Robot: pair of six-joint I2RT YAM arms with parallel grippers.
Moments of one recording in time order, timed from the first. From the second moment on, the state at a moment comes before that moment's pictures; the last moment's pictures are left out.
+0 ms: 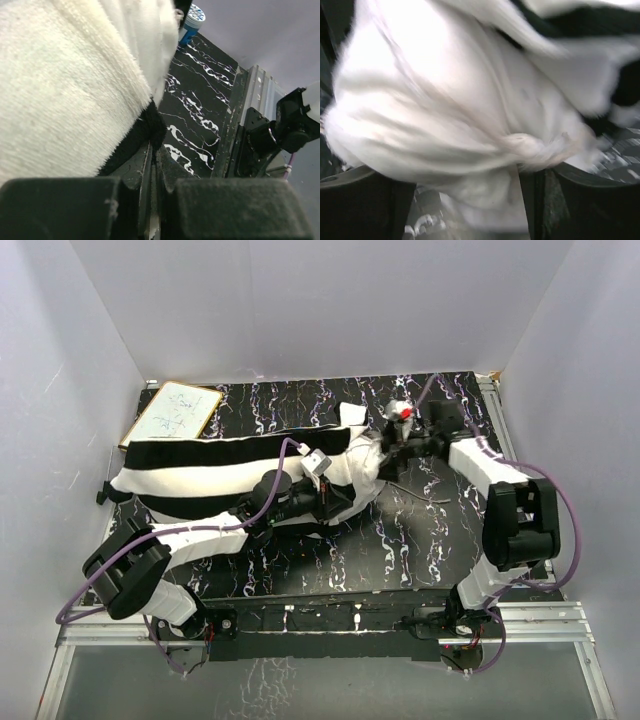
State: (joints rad) left arm -0.85 1.44 0.66 0.59 0.34 -0.37; right arm 0.15 1.66 1.09 -0.19 -1.31 -0.58
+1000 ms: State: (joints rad) left arm -0.79 1.57 1.24 0.34 0.57 -0.39; right arm 0.29 1.63 0.72 1.08 -1.02 0.39
